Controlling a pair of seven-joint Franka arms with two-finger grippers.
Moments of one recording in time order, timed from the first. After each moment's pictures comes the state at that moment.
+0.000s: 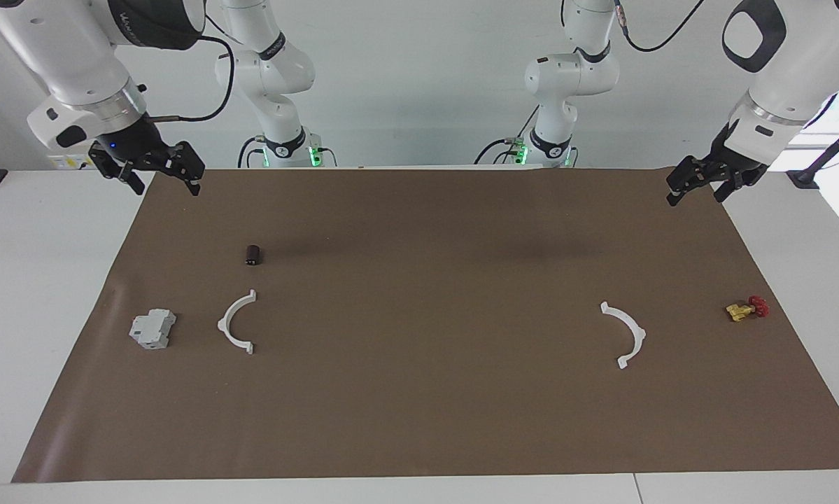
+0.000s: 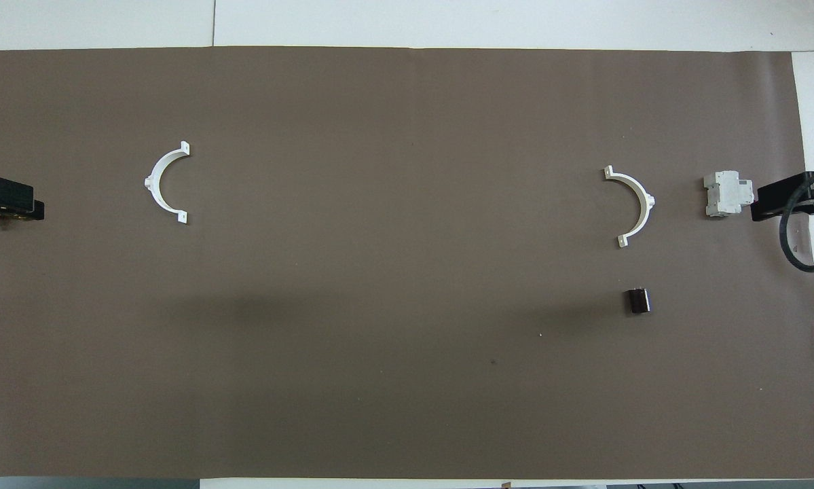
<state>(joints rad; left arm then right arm) 0.00 -0.02 0.03 -1.64 -0.02 1.61 0.02 0.03 0.00 -0.10 -1.57 -0.01 1.51 -0.04</state>
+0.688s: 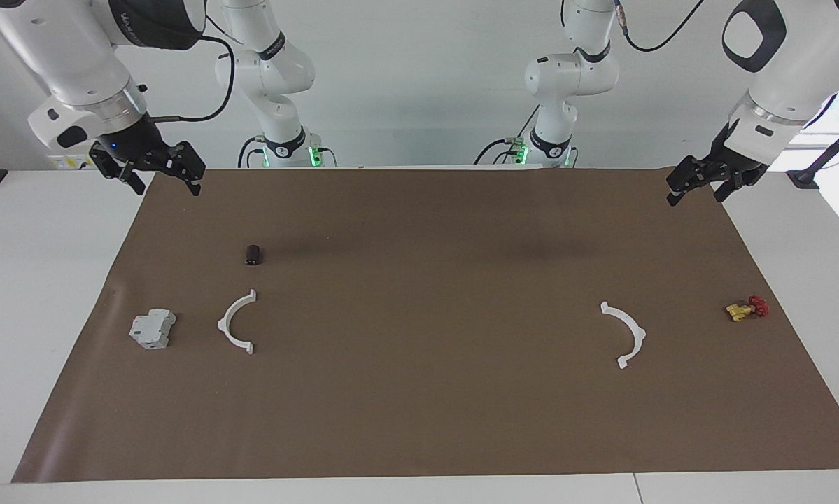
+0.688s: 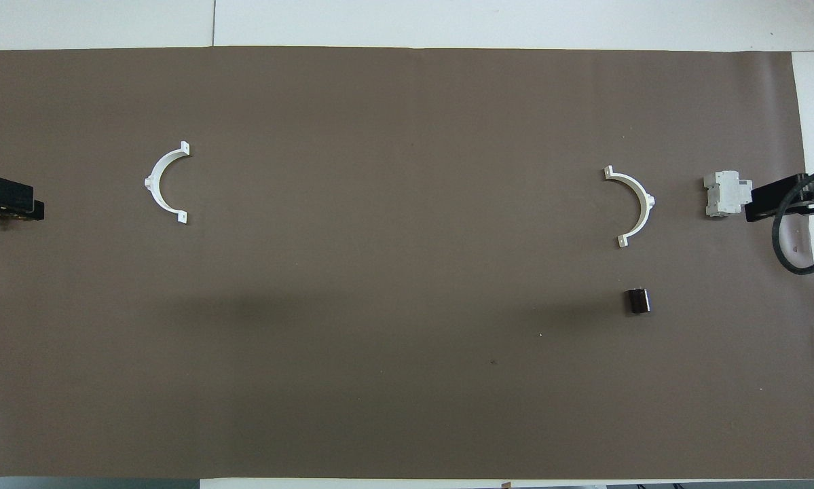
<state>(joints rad) 0.00 -0.02 0.03 -1.64 -0.02 1.61 0.02 0.03 -0.01 -0.10 -1.62 -0.01 1.59 -0.06</state>
